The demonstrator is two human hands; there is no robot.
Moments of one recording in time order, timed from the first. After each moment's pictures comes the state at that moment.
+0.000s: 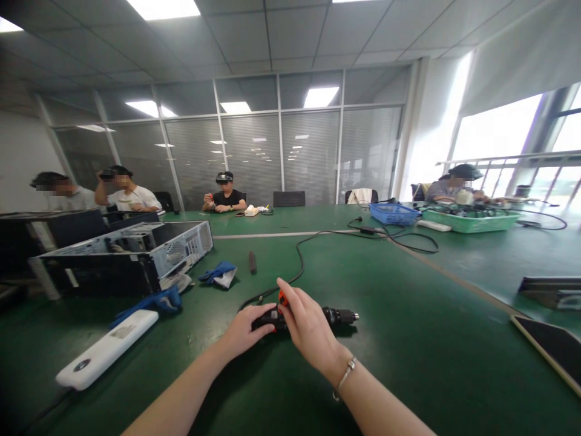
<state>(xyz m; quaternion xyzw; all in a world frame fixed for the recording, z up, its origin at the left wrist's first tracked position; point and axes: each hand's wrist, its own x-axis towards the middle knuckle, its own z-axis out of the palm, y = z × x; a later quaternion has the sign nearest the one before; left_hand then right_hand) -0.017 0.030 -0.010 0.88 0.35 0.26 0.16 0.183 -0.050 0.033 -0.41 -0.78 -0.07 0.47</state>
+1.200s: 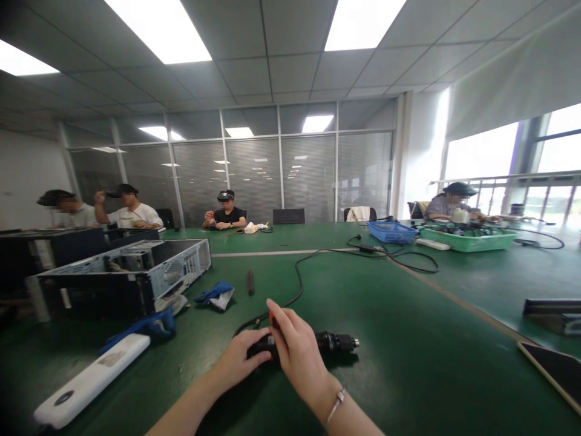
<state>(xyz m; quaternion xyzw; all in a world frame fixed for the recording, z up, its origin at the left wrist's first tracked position) -0.018 0.029 -0.009 0.88 0.36 0.26 0.18 0.167 -0.044 0.033 -0.39 -0.76 -0.04 0.52</state>
